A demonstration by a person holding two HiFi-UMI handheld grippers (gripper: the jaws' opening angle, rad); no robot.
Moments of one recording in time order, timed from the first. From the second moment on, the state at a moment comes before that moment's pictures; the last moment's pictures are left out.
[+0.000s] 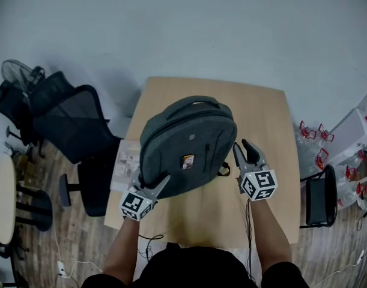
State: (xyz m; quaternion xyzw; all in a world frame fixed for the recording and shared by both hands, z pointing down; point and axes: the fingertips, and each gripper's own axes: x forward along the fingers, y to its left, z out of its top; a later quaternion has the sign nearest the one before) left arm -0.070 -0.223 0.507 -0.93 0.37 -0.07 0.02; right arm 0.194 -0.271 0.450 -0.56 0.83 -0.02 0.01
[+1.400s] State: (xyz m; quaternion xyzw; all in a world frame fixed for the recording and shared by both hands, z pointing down) left arm -0.093 -0.189 0.480 -0.92 0.40 -0.03 0.02; right arm 0.086 -0.149 0.460 -0.49 0.87 0.02 -0.05
